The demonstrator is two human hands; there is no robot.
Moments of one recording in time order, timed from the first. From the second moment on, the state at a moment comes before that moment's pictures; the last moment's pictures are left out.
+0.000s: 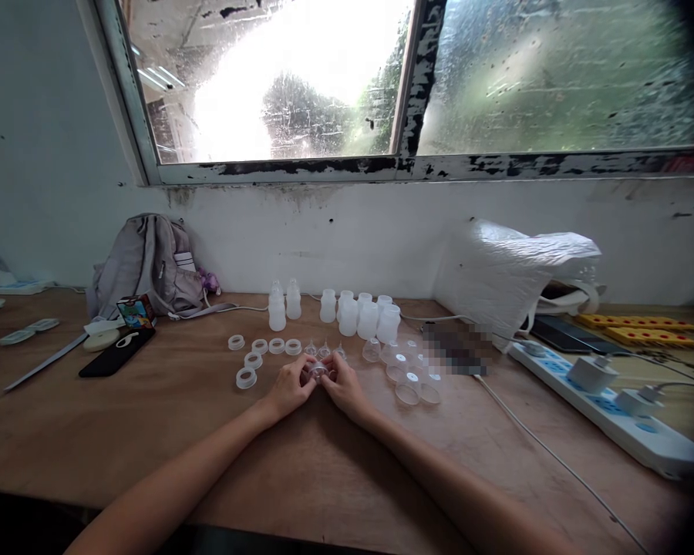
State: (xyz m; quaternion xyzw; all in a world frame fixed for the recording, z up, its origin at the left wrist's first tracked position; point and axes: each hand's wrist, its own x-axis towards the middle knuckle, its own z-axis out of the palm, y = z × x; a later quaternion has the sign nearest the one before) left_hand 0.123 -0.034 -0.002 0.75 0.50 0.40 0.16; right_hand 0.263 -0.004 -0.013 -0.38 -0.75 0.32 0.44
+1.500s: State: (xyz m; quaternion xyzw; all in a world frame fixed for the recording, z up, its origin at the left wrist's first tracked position) left_hand 0.117 -0.035 -0.001 0.67 0.45 0.45 0.37; right_hand 0.264 -0.007 -0.009 -0.35 -0.78 0.34 0.39
